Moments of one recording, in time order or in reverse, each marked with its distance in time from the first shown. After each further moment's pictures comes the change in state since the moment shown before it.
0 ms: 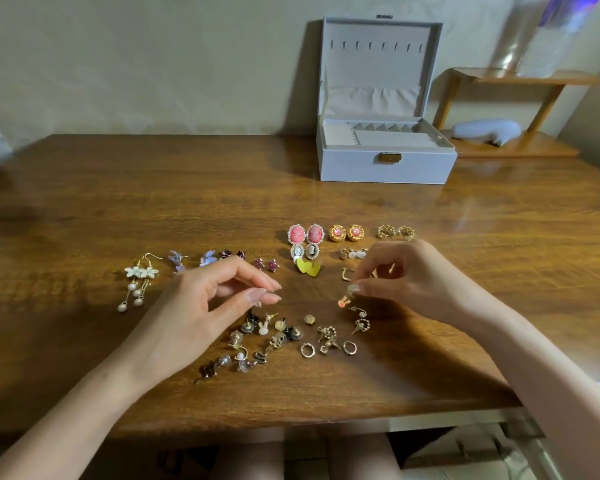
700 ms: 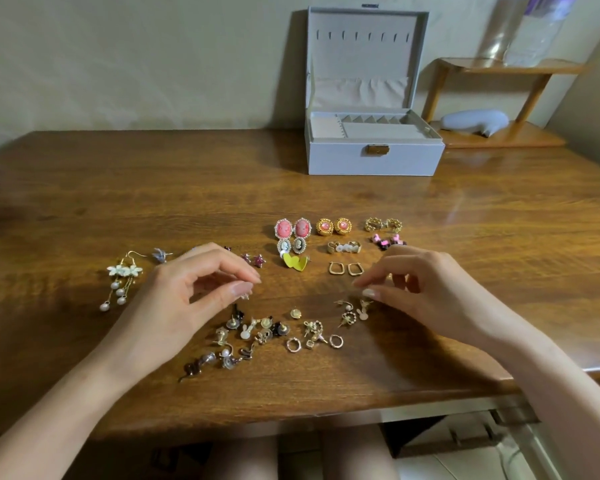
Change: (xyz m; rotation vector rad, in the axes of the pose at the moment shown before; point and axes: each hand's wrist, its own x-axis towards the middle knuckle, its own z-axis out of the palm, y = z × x) left_hand 0.003 -0.002 -0.003 0.051 0.035 0.067; right_hand -0.029 0.014 -0.007 -0.097 0.033 -0.035
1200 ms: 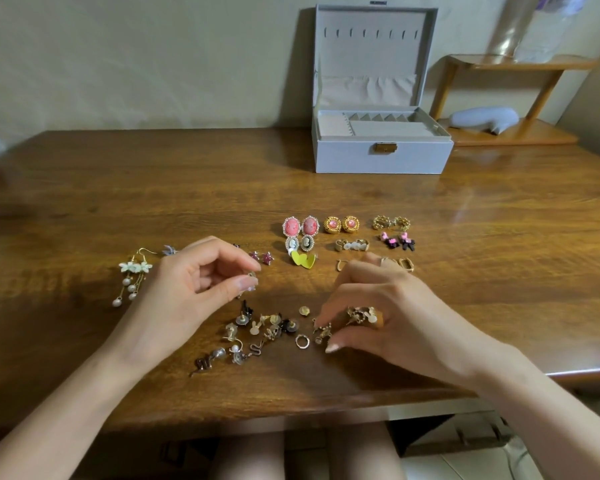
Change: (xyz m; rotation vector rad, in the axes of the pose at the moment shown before) left_hand 0.001 -0.002 -0.001 -0.130 0.066 -0.063; right_hand -0.003 -0.027 0.029 -0.127 -0.065 -0.360
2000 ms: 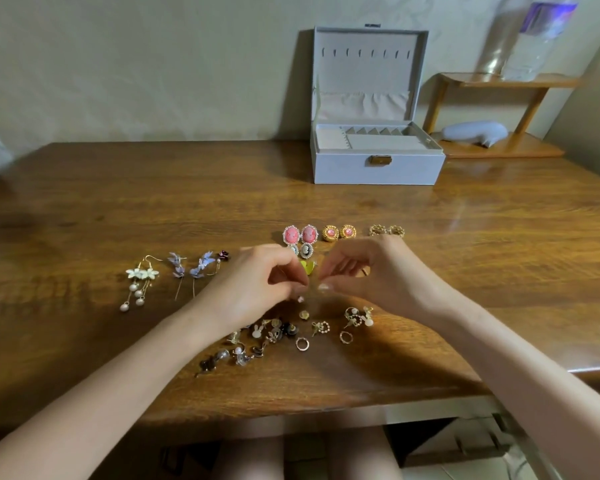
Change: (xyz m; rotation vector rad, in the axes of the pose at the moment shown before) left_hand 0.038 0.010 0.036 0.353 -0.191 -0.007; right_hand 0.036 0.007 -0.012 0.264 0.075 0.258
